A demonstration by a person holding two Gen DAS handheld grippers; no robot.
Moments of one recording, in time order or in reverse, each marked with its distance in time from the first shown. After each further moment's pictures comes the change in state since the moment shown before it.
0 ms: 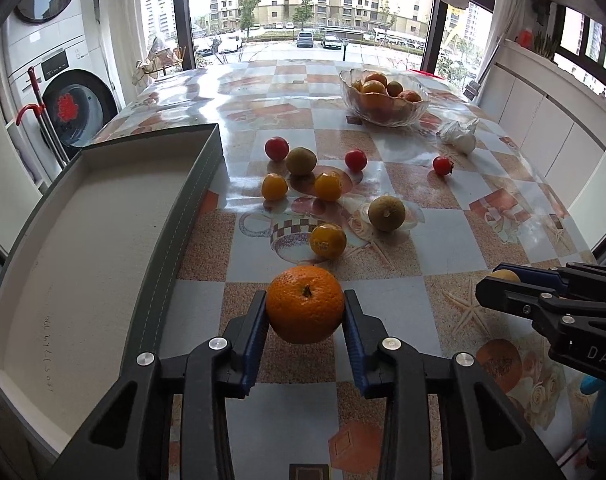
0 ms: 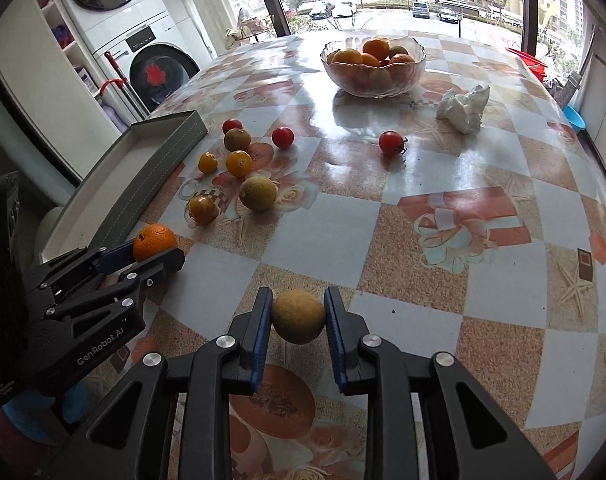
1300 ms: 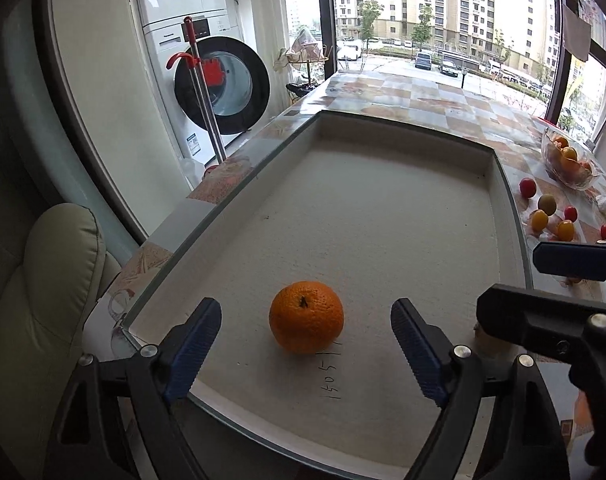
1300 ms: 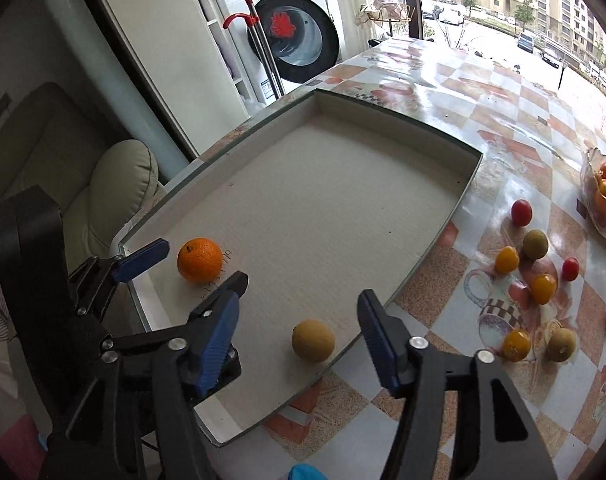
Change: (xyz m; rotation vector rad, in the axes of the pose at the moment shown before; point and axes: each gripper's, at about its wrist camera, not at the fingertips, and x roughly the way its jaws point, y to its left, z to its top) left arm -0.035 0.165 -0.026 -0.224 -0.029 0.386; right arm 0.063 0.220 0.050 -0.330 0.080 0.170
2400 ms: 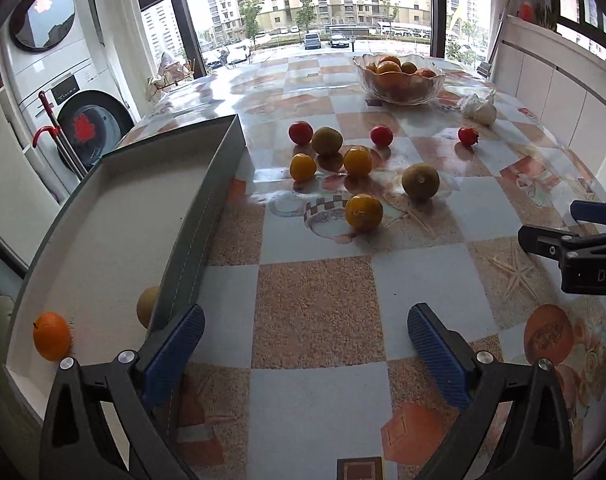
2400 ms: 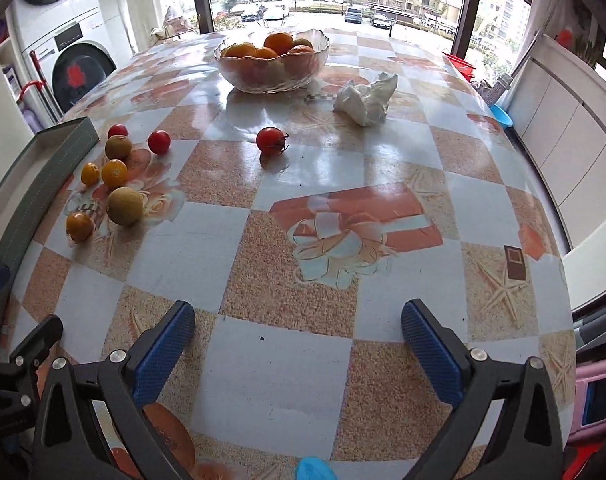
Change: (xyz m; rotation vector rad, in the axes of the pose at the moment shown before) left arm -0.016 -0.168 -0.025 0.320 0.009 -0.246; right arm -0.087 -0.214 -0.133 0.378 -0.044 -0.507
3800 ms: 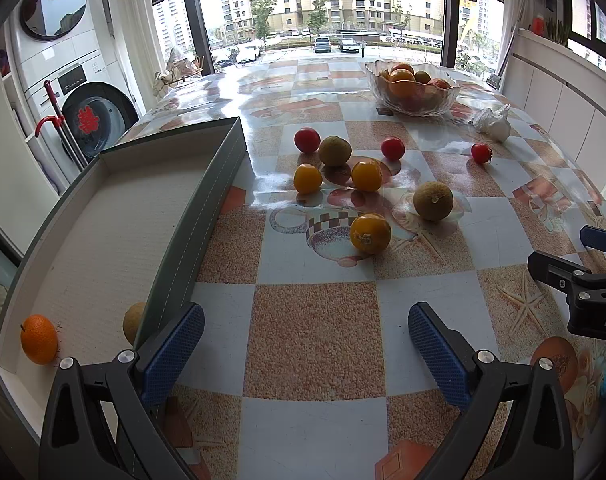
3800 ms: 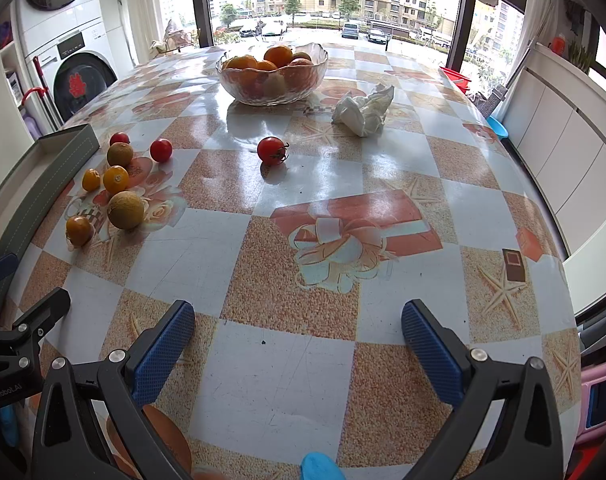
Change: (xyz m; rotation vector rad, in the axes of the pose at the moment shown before) left arm 0.010 0.000 0.005 -0.044 -0.010 0.000; right arm 0.004 0.001 -0.005 0.006 -0.053 -0.002
